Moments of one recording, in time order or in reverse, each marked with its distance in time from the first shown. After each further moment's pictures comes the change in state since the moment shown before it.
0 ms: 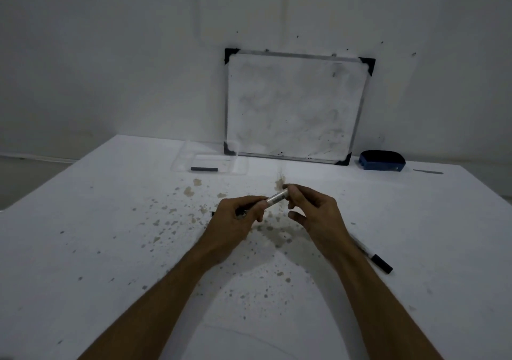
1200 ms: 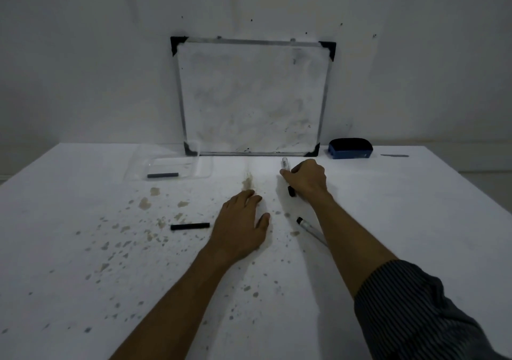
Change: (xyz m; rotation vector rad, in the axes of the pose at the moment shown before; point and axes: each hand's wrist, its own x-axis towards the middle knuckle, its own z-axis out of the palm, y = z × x) left_hand 0.055 -0.037 0.083 0.798 -0.153 0.100; right_hand 0.136 0.014 -0.075 -0.944 0.348 0.176
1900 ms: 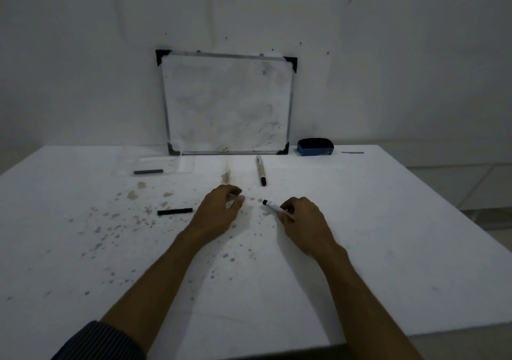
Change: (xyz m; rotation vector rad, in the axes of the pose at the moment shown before) left_hand -0.021 0.015 -0.026 -0.424 -0.004 -0.088; right_hand -0.165 0.061 -0.059 -0.216 -0.035 -0.253
